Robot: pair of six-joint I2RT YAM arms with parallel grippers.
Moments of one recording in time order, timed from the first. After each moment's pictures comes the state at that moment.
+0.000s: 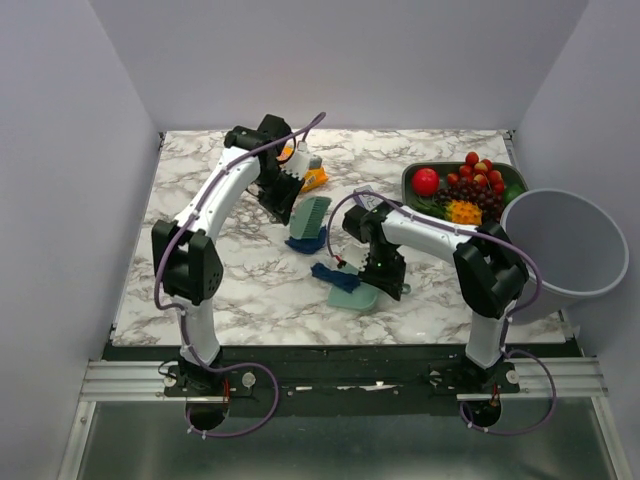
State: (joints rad) left arm -0.37 1.96 1.92 -1.33 0.32 0.29; right arm 0.73 1.87 1.33 -1.22 -0.05 -0.52
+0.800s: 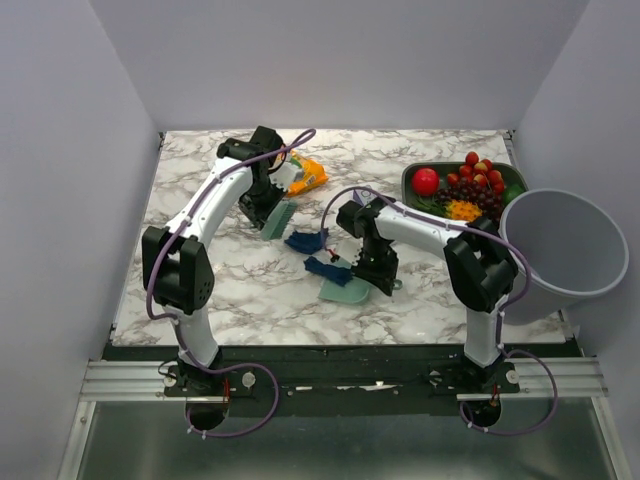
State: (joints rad) left arm -0.34 1.81 1.73 -1.27 0.05 0.29; right arm 0.73 1.94 1.41 -1.20 -0.07 -0.50
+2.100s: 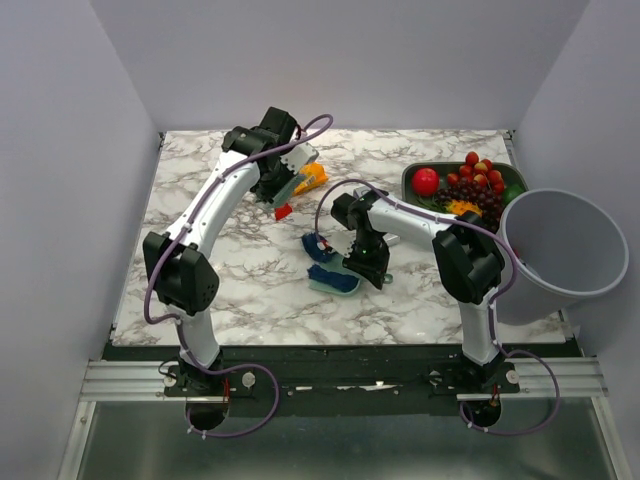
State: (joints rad) left arm -0.43 1.83 1.93 -1.27 -0.05 0.37; right arm 0.72 2.05 1.53 -1.20 -0.11 -0.50
